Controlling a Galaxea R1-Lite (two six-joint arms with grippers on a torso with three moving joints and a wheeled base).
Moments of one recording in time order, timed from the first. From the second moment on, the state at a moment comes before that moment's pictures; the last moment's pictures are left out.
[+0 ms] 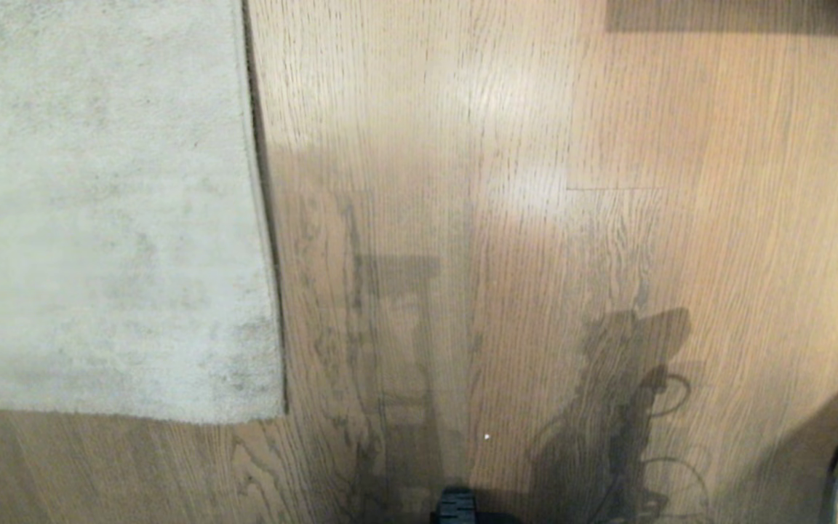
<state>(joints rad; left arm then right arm) 0.00 0.00 0.00 0.00 -0.01 0.04 0.00 0.00 0.00 0.01 0.06 -0.12</state>
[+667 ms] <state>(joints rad) 0.00 0.00 0.00 0.00 -0.01 0.04 0.00 0.00 0.00 0.01 0.06 -0.15</state>
